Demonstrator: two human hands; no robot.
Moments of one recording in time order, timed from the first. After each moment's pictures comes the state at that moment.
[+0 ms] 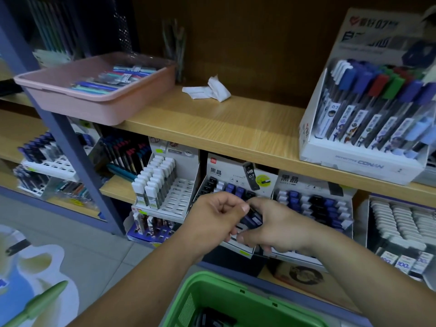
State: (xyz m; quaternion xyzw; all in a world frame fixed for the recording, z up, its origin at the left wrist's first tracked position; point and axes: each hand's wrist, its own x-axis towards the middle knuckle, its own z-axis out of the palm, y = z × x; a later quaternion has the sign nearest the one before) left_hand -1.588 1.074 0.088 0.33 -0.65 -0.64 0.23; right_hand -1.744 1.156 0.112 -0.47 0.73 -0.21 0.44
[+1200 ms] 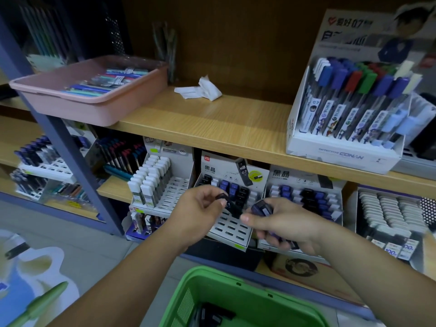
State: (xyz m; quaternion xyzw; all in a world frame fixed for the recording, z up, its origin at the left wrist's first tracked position) left_hand -1.578 1.056 0.073 0.35 -0.71 -0.57 0.25; right_hand -1.751 1.183 0.118 -0.32 0.74 -0.31 0.50
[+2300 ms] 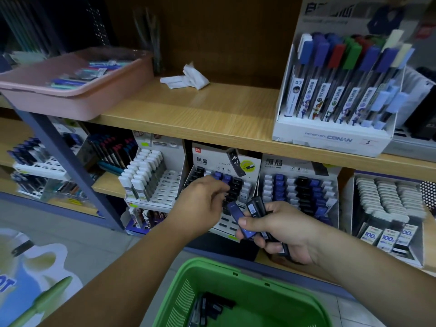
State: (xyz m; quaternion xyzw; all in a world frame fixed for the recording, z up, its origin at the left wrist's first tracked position) left_hand -1.604 1.054 0.052 0.26 -0.89 -0.26 0.26; right_hand -1.755 1.205 0.085 -0.24 0.66 -0.42 0.58
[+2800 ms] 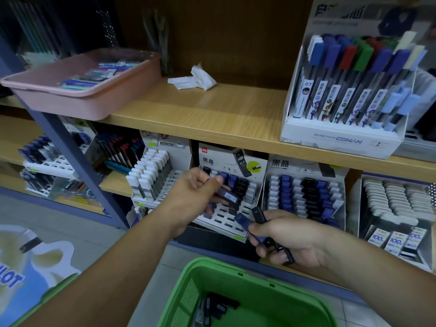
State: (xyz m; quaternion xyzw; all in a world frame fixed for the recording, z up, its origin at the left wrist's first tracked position) left_hand -1.589 1.061 0.097 0.37 -0.64 -0.63 0.24; right_hand -1.749 1.204 0.081 -0.23 0.67 -0.35 0.61
